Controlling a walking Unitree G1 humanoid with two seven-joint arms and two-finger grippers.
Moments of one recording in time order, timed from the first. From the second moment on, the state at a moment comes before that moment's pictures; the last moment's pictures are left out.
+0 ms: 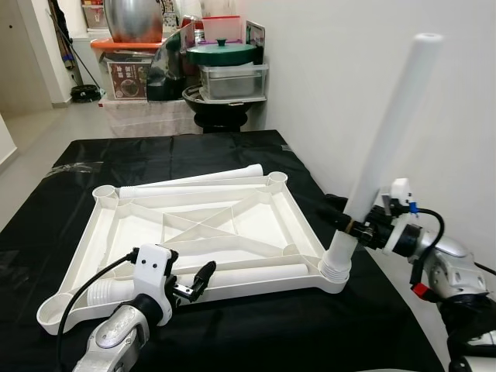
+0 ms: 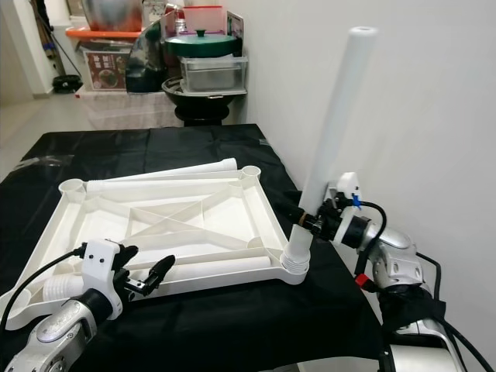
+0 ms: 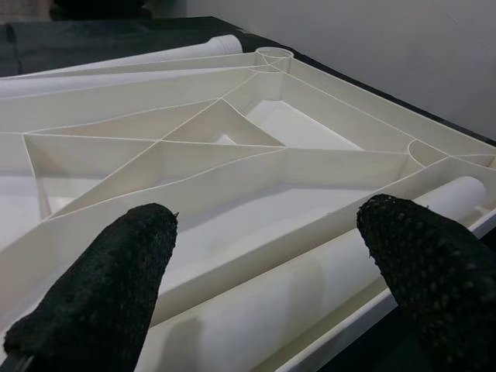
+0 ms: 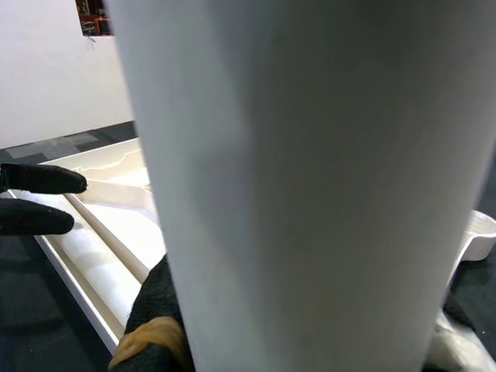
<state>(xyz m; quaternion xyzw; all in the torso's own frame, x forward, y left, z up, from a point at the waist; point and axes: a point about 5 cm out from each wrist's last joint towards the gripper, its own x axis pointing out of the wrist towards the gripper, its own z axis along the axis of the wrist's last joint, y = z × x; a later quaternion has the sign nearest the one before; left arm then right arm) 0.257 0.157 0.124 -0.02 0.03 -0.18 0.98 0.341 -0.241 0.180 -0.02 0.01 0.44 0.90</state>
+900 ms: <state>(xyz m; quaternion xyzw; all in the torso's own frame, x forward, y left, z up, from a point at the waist) 0.255 0.156 0.120 -0.03 0.04 -0.17 0.98 0.334 -0.227 0.161 -0.02 0.01 0.38 0.92</state>
